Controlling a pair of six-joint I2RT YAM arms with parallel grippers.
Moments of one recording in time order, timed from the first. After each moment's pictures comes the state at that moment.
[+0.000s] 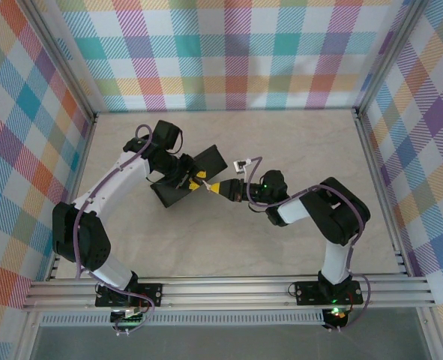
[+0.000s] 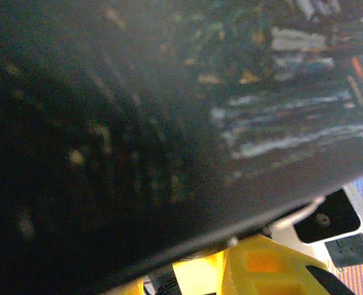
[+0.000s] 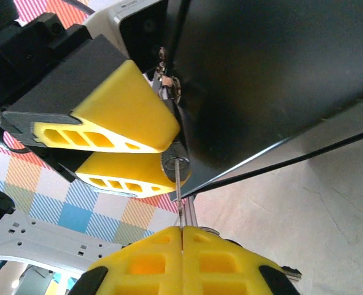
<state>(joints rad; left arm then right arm) -0.40 1.58 1.40 -0.95 0.51 -1.23 0.62 1.86 0.67 1.26 -0.81 1.18</state>
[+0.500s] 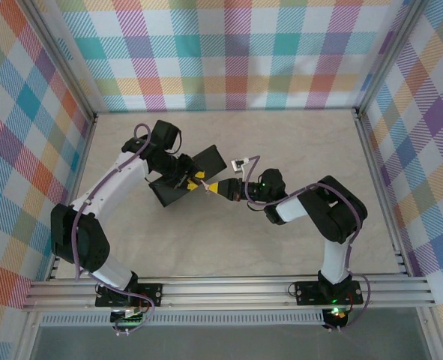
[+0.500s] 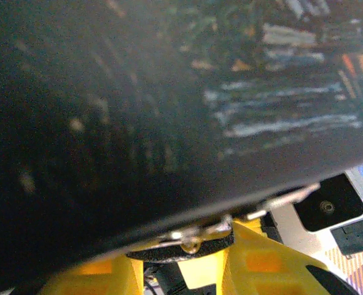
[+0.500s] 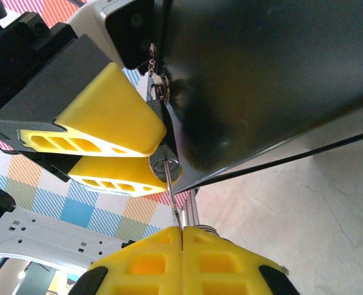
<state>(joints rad) -0.39 1.56 1.40 -0.97 0.49 -1.19 0.62 1.89 0.71 1.26 -0.84 1.19</state>
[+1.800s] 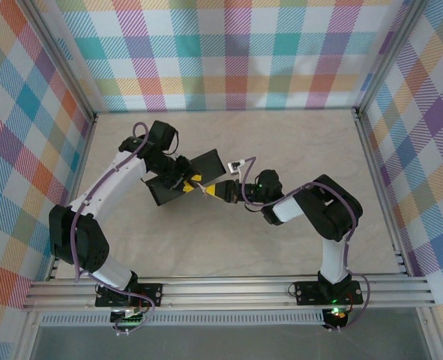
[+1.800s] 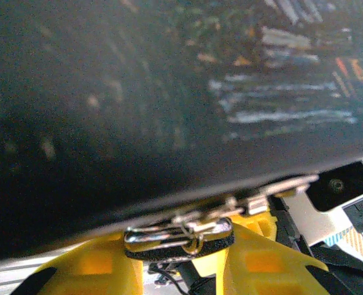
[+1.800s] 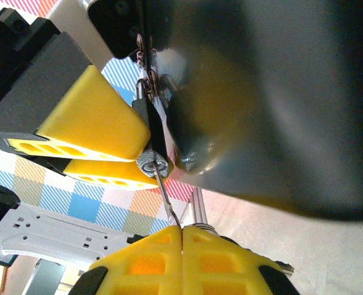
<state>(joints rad) -0.37 1.56 1.40 -1.03 0.51 -1.08 0.65 1.92 0.71 1.28 -0.85 1.22</state>
